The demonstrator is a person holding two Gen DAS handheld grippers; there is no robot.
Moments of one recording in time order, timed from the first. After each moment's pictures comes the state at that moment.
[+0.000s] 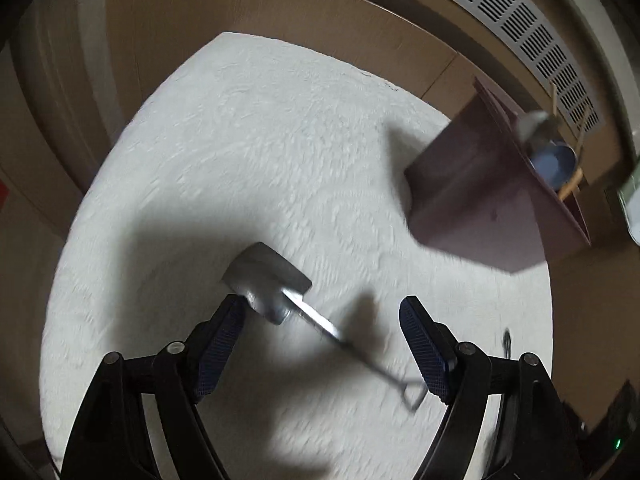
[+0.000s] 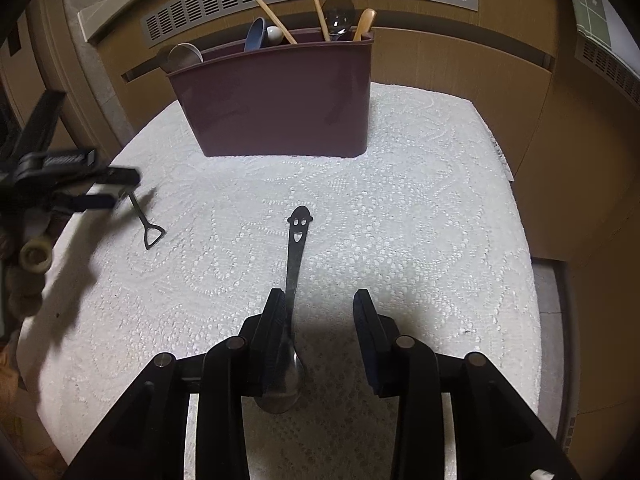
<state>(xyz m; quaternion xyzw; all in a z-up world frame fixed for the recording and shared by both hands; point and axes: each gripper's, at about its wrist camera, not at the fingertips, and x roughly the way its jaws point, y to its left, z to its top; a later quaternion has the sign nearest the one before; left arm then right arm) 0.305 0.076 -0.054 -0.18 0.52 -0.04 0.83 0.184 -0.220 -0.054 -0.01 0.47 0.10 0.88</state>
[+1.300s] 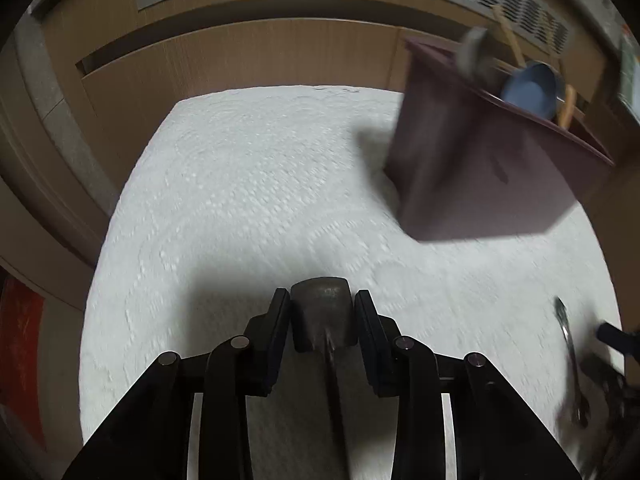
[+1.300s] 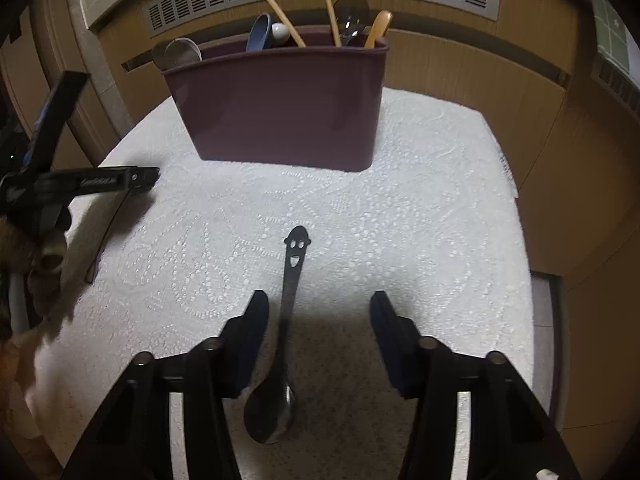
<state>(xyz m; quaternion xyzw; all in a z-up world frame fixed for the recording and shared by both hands) 0.290 0.040 -0.063 0.00 0.47 -0.06 0.88 0.211 -0.212 -0.053 -0.04 0.48 0.11 0.87</state>
